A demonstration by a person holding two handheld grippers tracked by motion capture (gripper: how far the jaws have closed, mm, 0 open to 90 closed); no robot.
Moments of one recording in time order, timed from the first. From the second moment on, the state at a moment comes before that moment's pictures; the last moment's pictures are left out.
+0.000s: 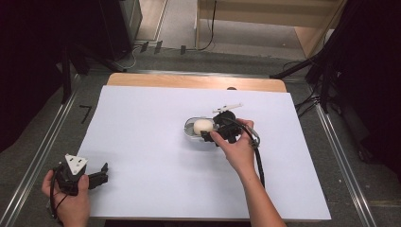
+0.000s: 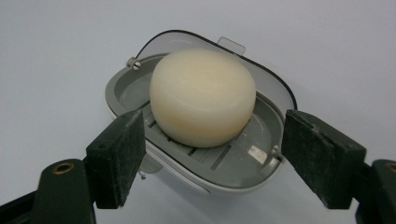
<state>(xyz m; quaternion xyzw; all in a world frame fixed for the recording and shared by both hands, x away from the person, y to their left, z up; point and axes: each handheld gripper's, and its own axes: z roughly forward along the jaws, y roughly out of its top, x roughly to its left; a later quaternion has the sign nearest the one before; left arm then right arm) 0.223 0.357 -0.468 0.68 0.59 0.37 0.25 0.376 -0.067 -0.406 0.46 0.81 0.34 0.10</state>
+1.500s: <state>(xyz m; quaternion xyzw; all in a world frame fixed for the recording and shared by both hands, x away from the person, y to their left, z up) 0.223 0.357 -0.468 0.68 0.59 0.37 0.25 0.346 -0.162 -0.444 0.51 0.78 0.35 0.12</state>
